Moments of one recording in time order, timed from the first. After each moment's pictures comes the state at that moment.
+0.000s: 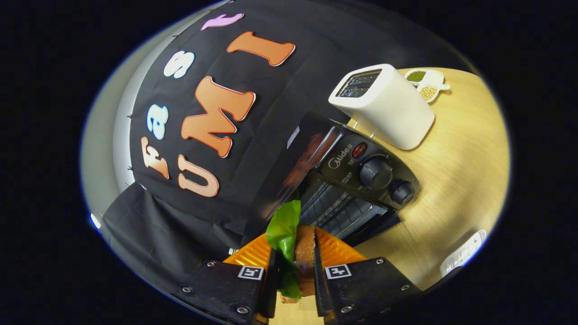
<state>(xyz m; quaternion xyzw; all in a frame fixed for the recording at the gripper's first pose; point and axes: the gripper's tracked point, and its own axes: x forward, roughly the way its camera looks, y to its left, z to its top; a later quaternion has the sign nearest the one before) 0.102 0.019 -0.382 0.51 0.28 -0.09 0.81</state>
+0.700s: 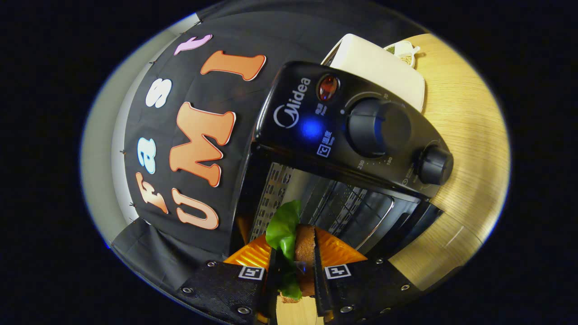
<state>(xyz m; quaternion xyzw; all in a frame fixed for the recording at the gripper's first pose) 0.157 0.032 -0.442 0.56 0.19 -0.14 0.79</state>
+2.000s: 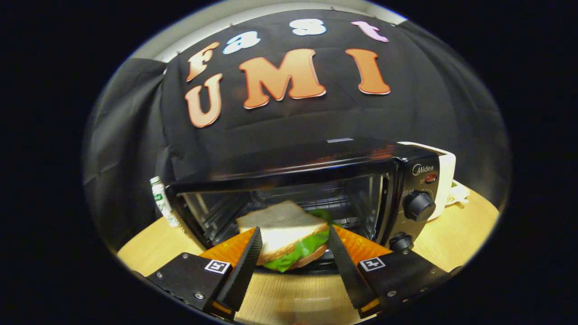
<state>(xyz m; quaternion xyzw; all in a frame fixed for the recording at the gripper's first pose) 0.109 0.052 -0.430 0.05 0.26 -0.05 0.96</state>
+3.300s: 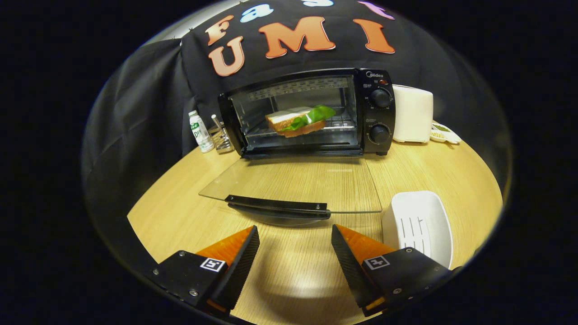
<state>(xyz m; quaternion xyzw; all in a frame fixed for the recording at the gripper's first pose) -0.079 0.075 -0.480 0.07 0.44 0.01 0.89</state>
